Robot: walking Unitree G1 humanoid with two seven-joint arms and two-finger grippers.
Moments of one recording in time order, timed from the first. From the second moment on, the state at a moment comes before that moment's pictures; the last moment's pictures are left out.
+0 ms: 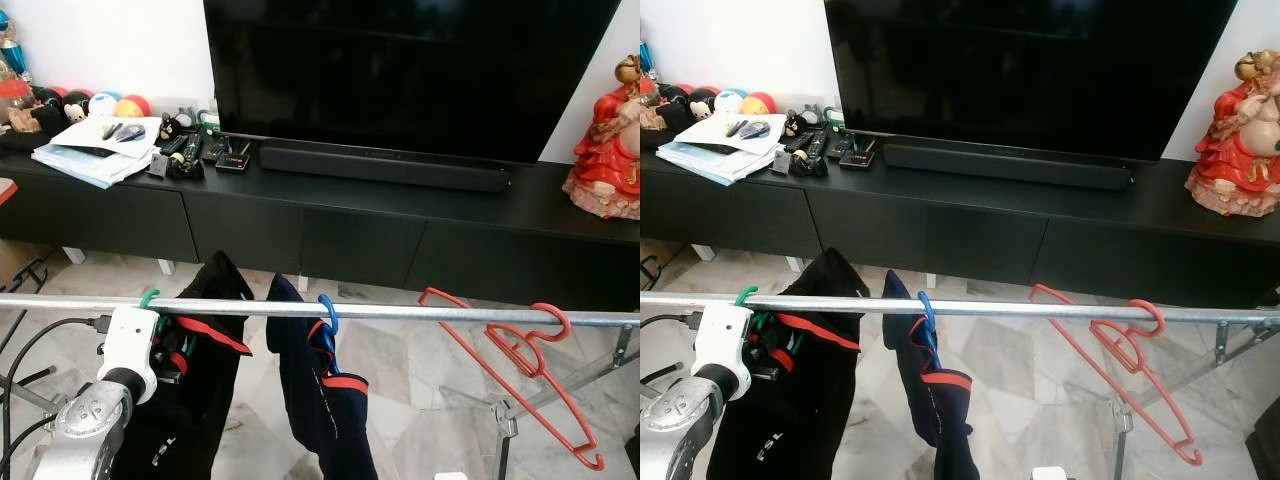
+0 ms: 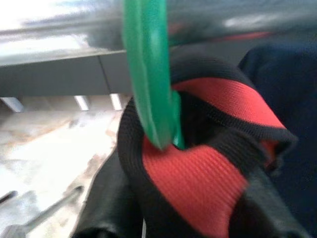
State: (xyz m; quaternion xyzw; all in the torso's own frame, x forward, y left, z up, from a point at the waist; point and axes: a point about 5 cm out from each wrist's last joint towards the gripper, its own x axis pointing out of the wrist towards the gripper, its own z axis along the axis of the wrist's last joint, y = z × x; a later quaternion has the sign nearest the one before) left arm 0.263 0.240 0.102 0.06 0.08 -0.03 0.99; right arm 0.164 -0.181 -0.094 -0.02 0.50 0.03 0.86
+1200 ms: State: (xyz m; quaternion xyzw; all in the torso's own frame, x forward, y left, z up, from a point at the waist) left arm 0.141 0.288 -0.017 -0.03 0.36 0.05 0.93; right arm 0.161 -0.180 -0.095 -0.02 0.51 0.02 0.86
